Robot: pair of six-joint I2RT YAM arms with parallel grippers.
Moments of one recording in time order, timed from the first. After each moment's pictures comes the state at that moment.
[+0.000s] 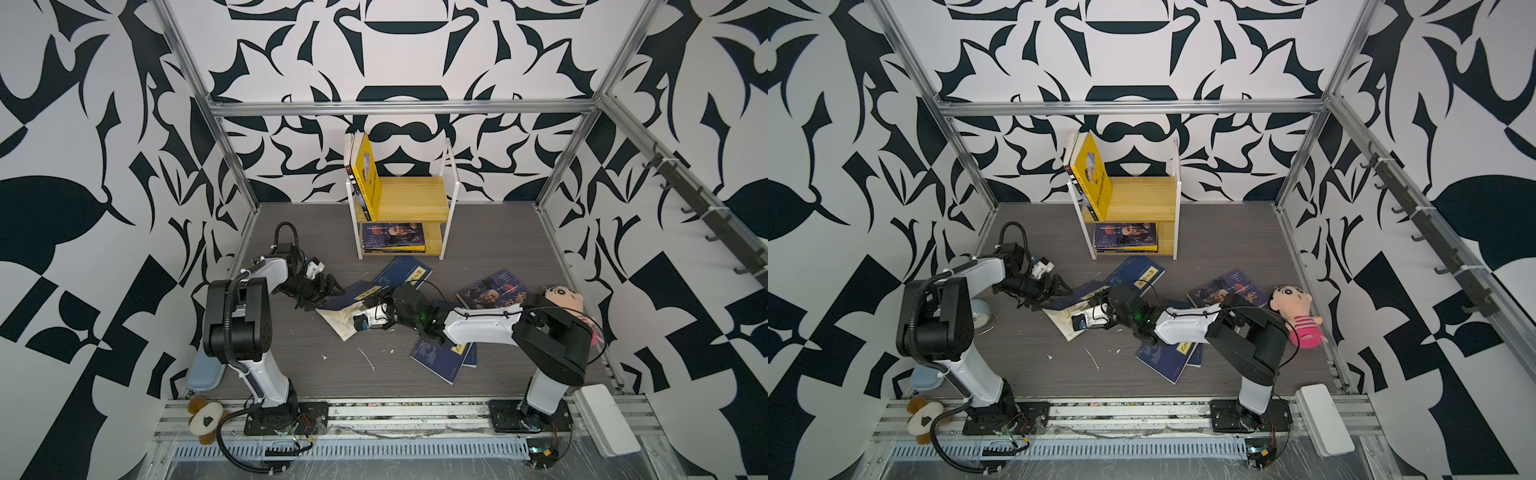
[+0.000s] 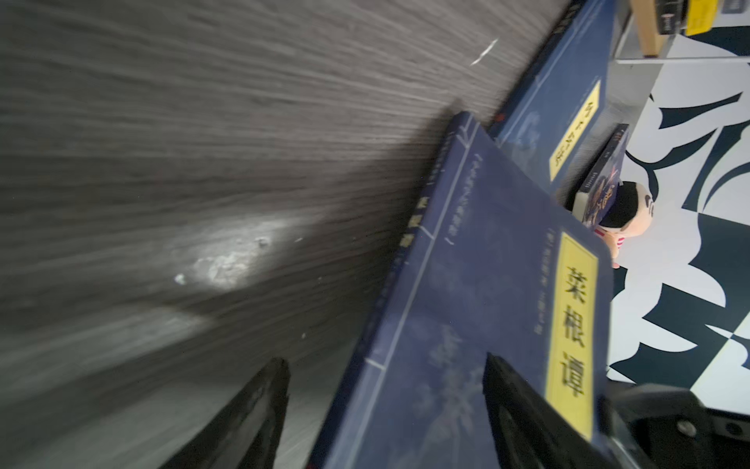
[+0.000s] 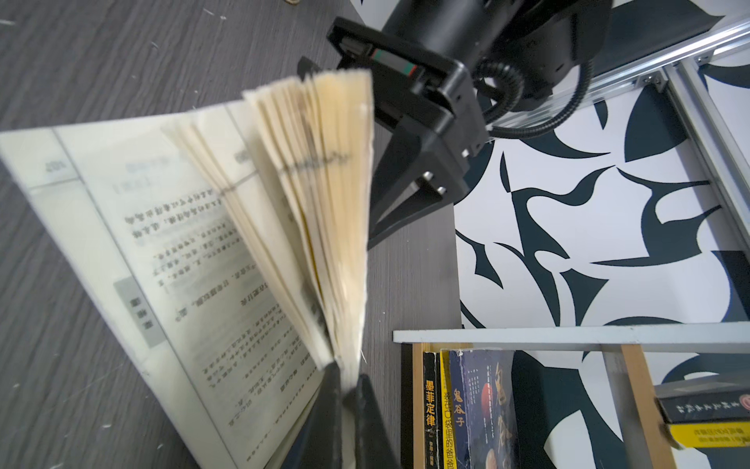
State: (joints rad) left arm 0.03 1.76 1.04 -0.79 0.74 -0.13; right arm 0.99 1.76 0.88 0.48 0.03 -1.06
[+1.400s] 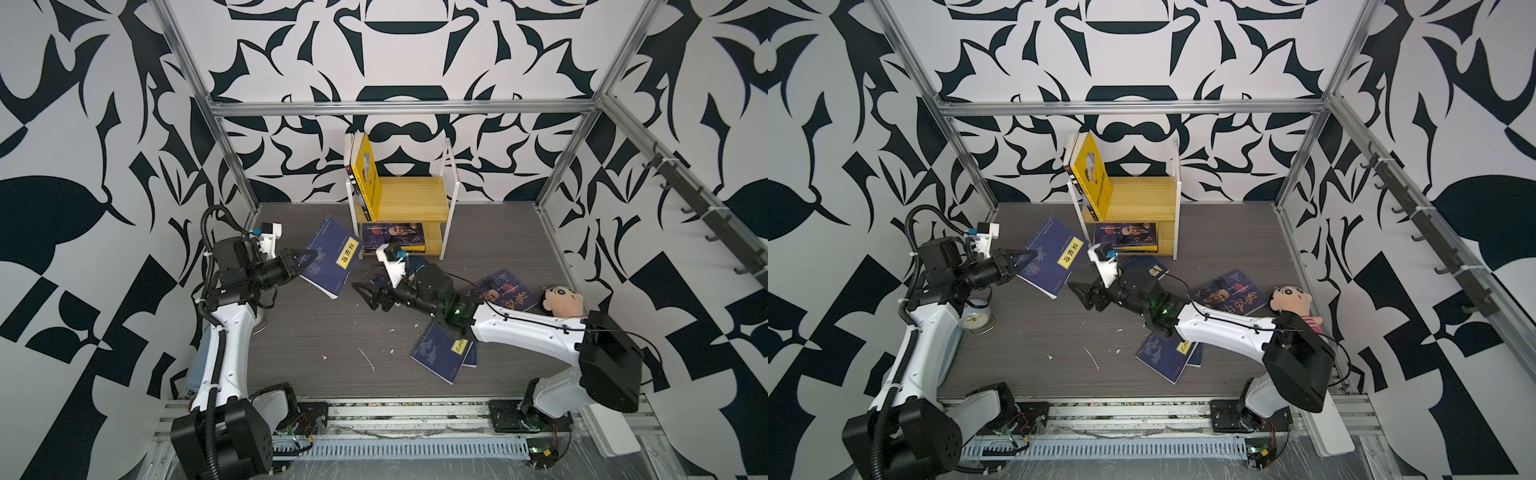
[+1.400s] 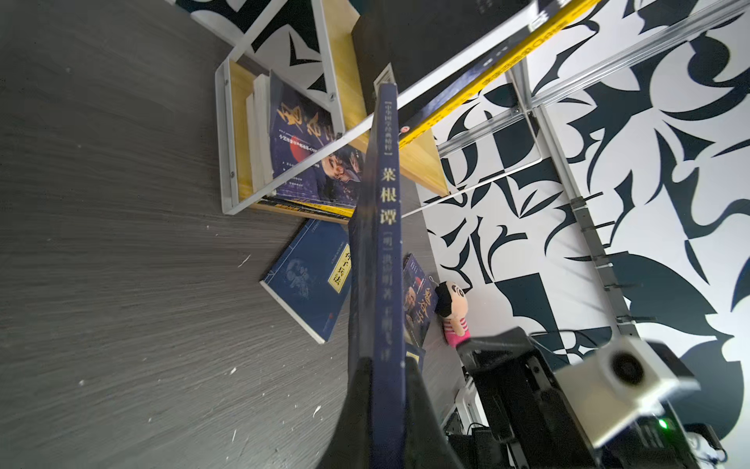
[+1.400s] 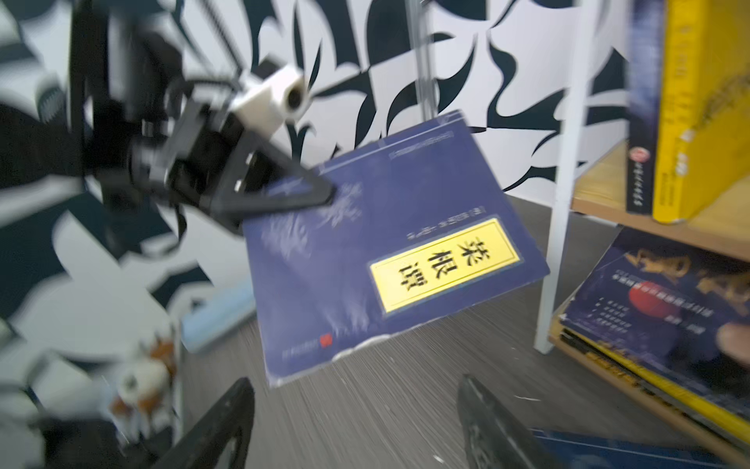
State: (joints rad) left arm 0.24 1.09 0.90 -0.35 1.07 -0.51; right arm 0.96 1.51 0.94 0.51 -0.07 0.40
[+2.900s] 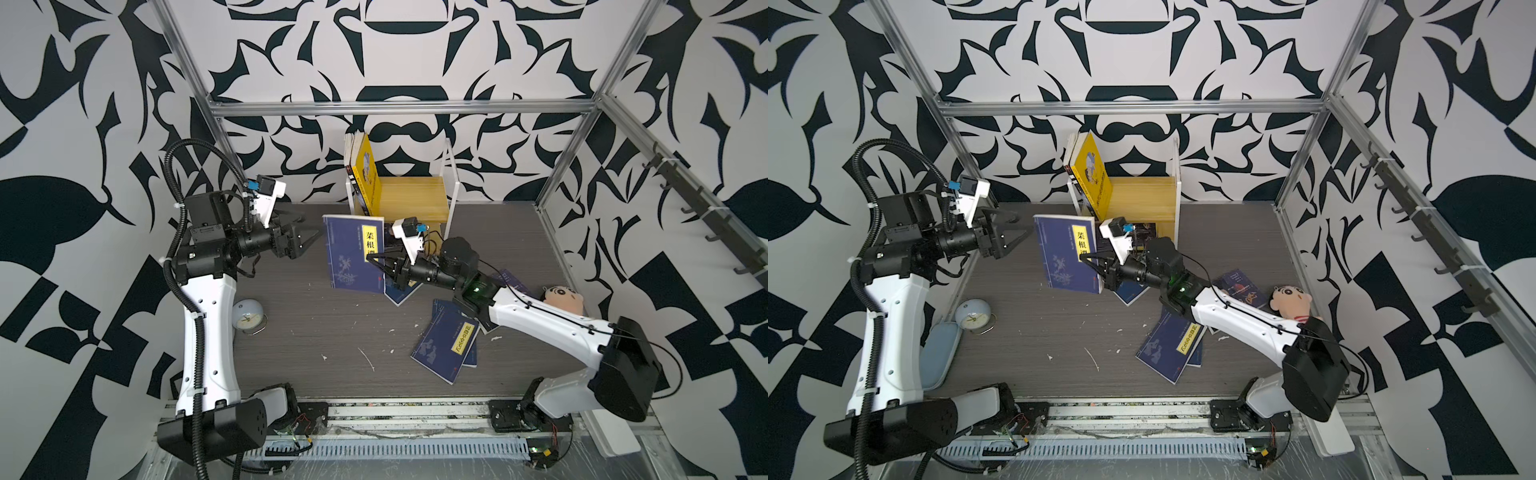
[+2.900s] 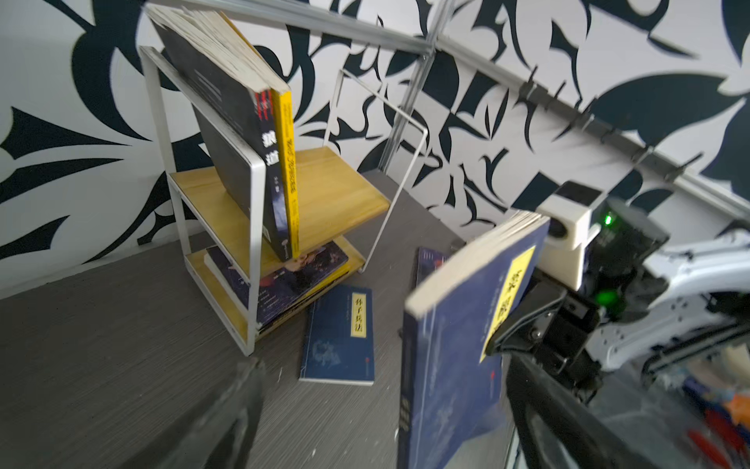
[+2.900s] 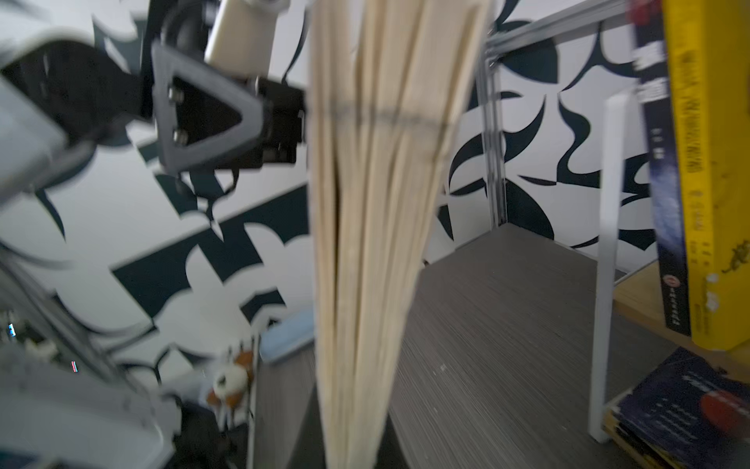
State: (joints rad) left arm 0.18 1.24 1.53 -0.96 1.15 0.30; right arm 0.83 1.42 1.09 0.27 -0.48 0.20
